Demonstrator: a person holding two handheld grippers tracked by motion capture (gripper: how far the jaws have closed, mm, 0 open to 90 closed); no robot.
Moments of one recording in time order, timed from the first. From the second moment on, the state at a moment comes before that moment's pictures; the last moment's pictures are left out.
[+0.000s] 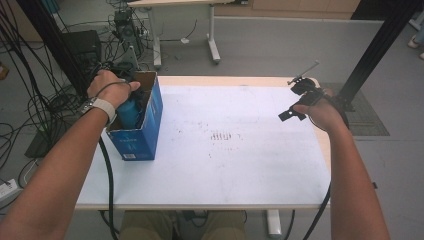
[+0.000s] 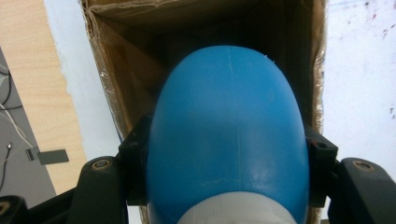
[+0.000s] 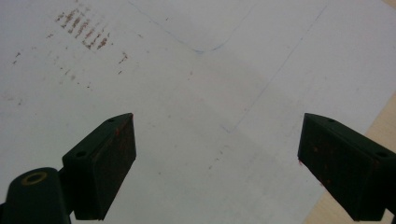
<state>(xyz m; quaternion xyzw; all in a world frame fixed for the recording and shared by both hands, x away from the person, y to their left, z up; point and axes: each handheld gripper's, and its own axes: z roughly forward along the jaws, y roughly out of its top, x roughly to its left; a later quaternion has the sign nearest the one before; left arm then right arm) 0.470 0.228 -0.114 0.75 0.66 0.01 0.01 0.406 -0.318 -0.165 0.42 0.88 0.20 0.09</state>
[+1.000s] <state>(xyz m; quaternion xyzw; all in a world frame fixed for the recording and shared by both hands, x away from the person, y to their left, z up) 0.472 0.221 -0.134 0.76 0.65 0.02 0.00 0.404 -0.321 -0.167 0.42 0.88 0.20 0.09</state>
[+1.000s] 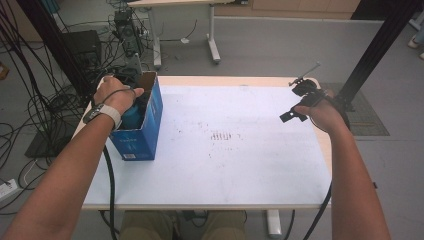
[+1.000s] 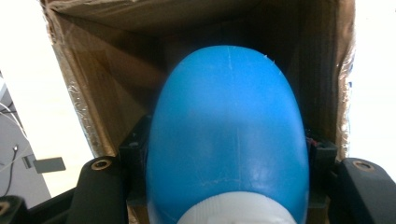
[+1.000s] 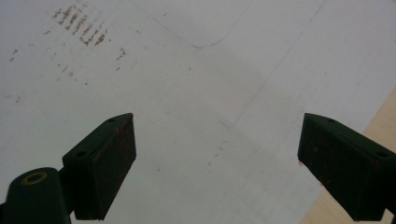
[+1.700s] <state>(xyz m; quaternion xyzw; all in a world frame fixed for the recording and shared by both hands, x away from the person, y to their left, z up) 0.475 0.219 -0.149 0.76 0.65 0.01 -0.01 0.403 -0.323 -0.168 0.43 0.88 0.20 0.09</state>
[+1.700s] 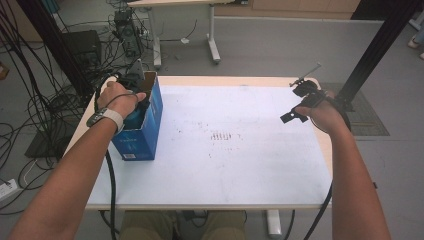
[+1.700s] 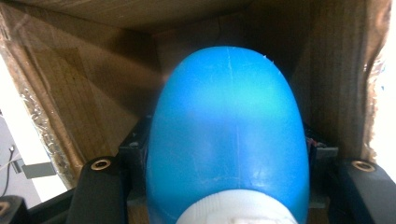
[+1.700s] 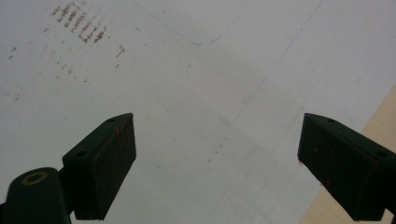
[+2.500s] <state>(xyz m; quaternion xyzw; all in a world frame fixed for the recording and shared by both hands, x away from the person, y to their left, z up) 0.475 0.221 -0.150 0.76 0.65 0.01 0.00 0.401 -0.322 -0.166 0.43 0.88 0.20 0.09</state>
